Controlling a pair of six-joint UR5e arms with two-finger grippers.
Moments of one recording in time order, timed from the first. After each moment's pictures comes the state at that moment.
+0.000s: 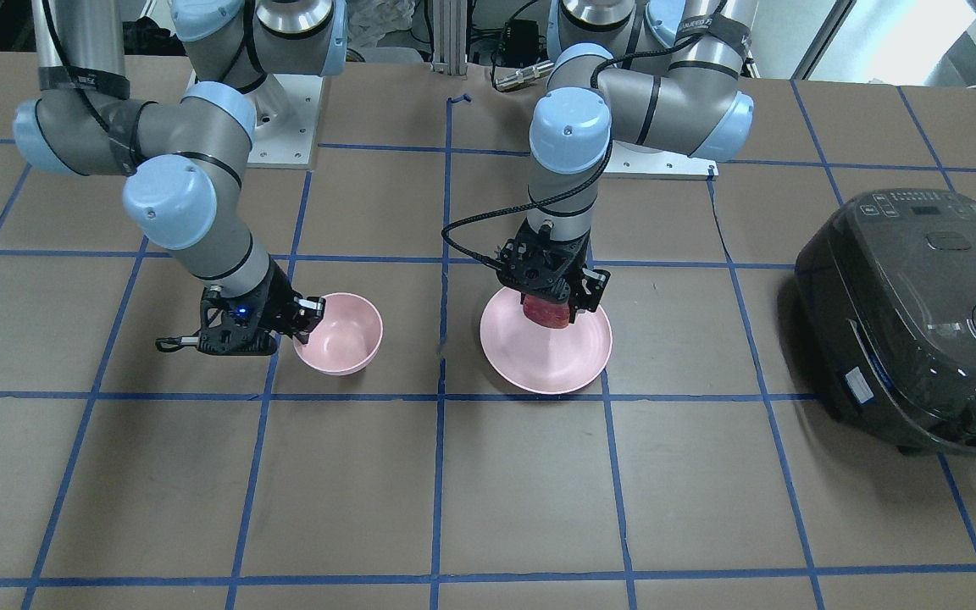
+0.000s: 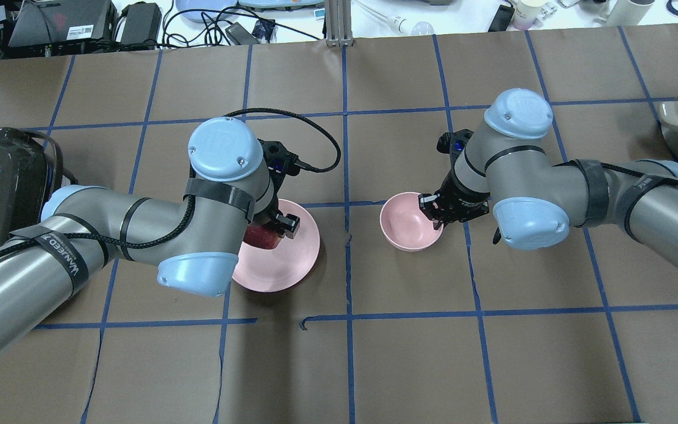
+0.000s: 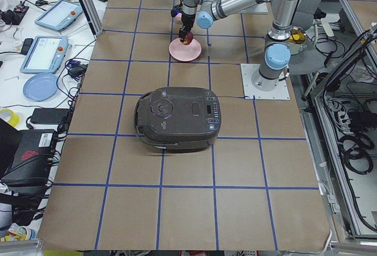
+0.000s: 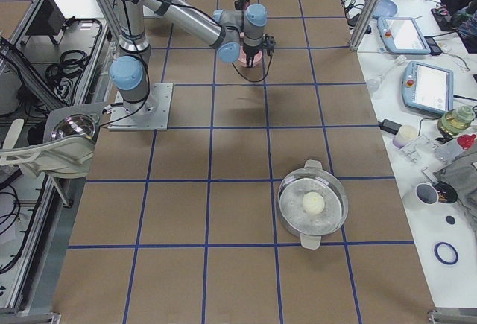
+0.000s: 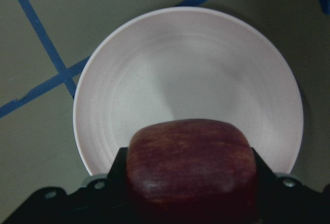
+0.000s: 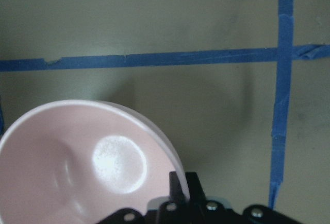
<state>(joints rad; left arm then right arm) -1.82 -1.72 -2.03 -0.85 1.67 0.17 1.60 -1.34 2.05 -2.23 -1.40 0.06</state>
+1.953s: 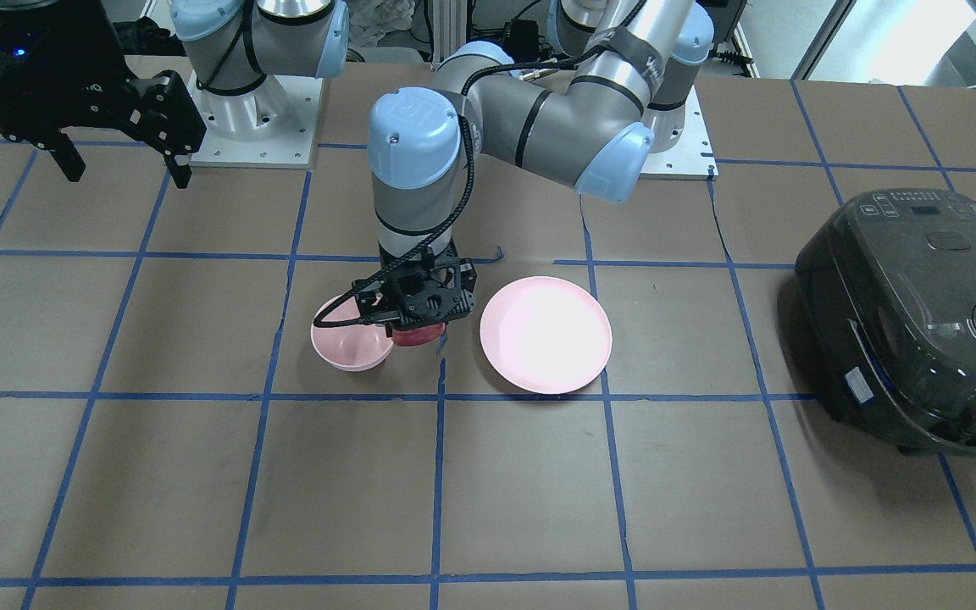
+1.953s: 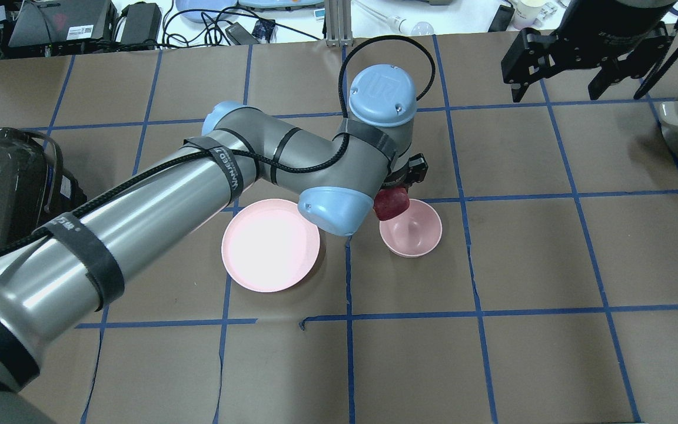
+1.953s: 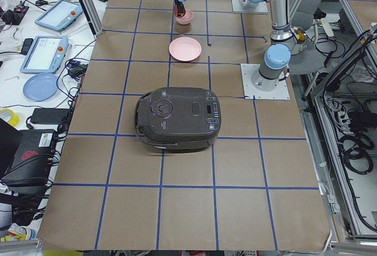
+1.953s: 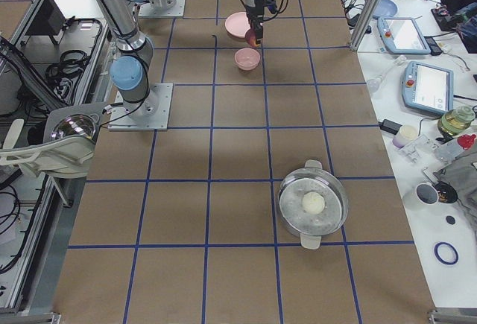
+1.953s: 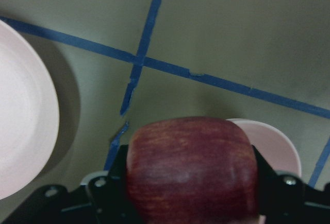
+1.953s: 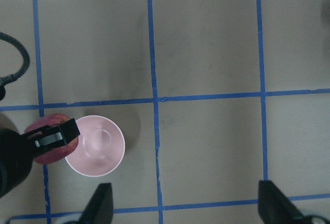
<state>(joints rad) -2.11 -2.05 -1.58 -0.97 1.56 -0.80 1.54 -1.63 1.52 -1.62 -1.60 0.02</state>
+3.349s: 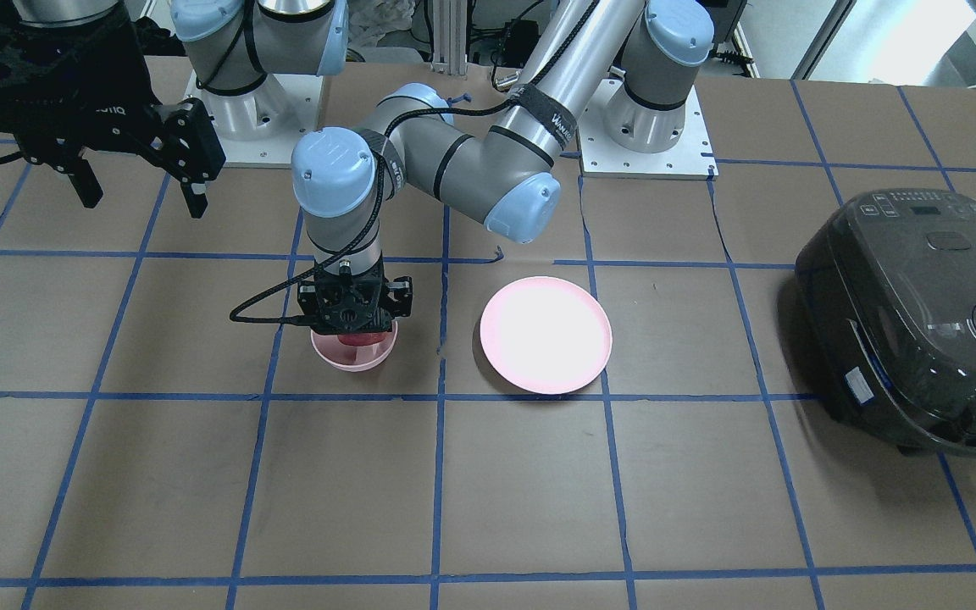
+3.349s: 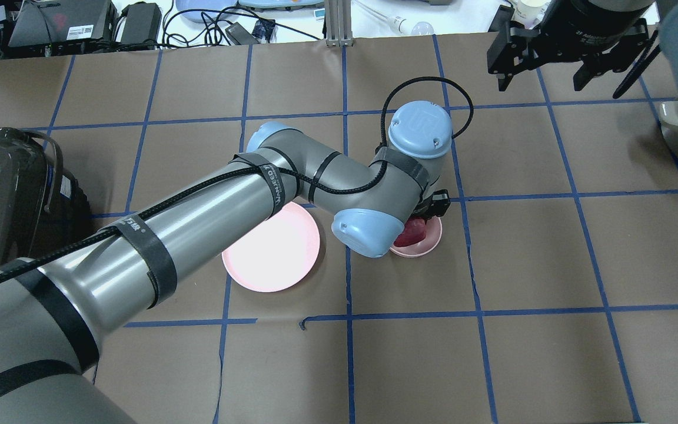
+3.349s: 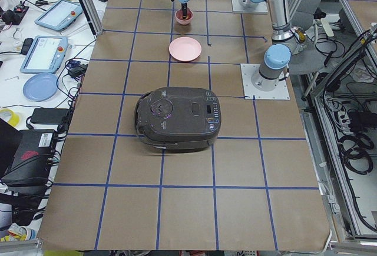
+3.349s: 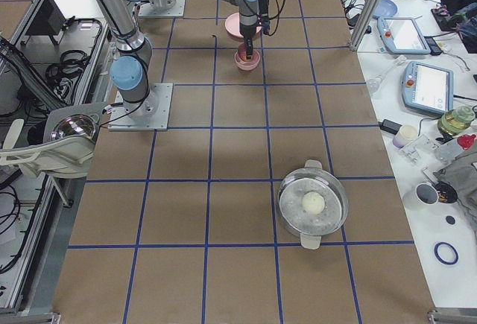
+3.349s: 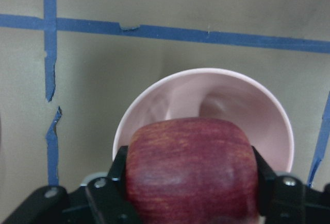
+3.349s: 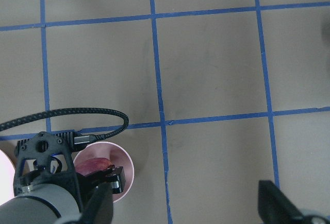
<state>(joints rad) -2.17 -2.12 -1.57 -0.99 1.56 -0.69 1.56 -1.62 1.54 -1.70 -1.61 0.06</state>
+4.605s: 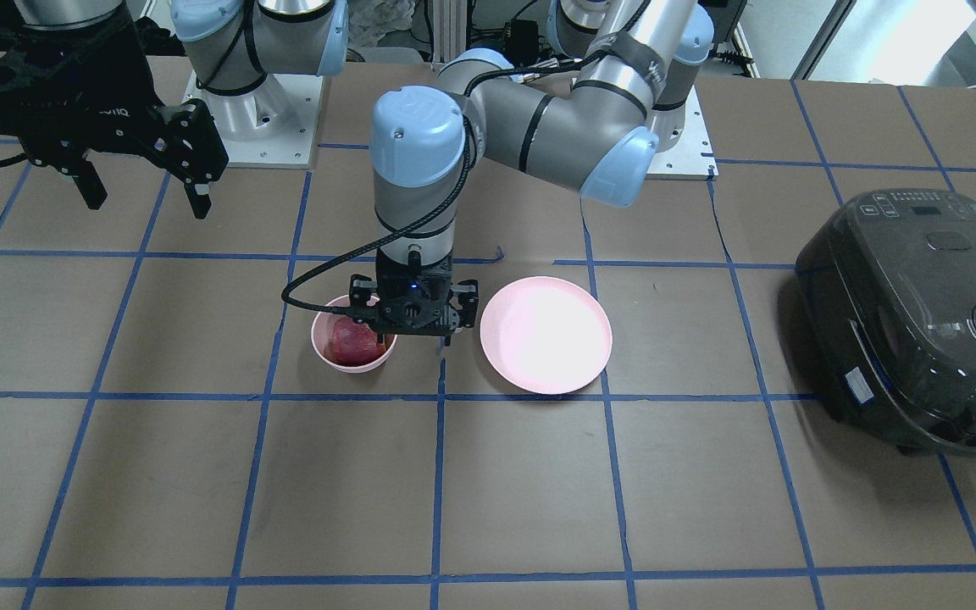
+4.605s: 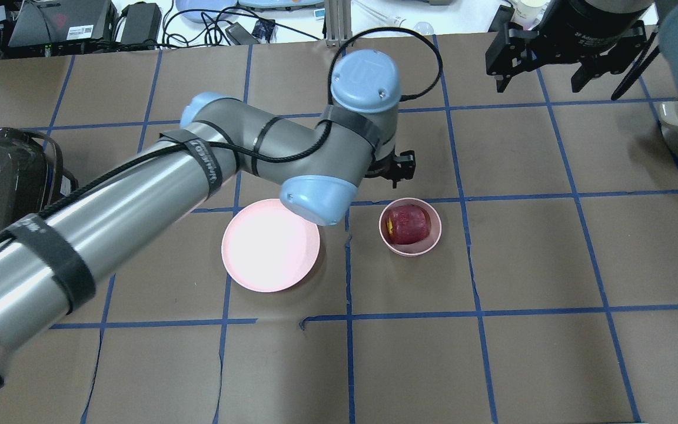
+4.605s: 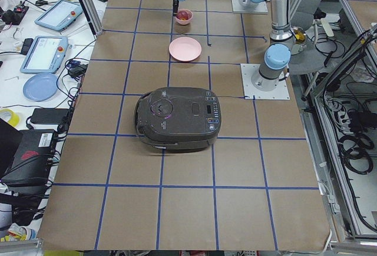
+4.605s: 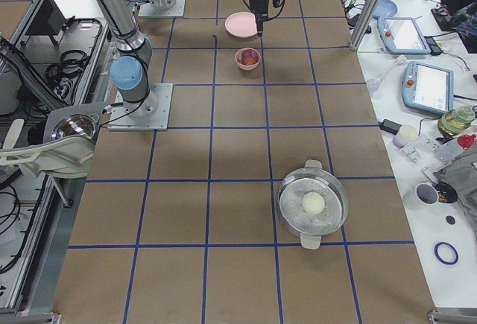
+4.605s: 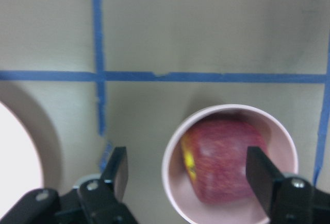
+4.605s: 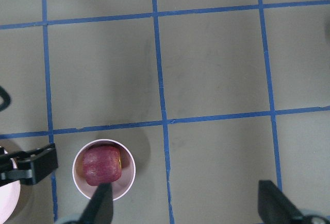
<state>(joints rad) -2.00 -1.94 -1.61 -1.02 1.58 -0.41 1.56 -1.62 1.54 -1.70 -1.60 0.06</state>
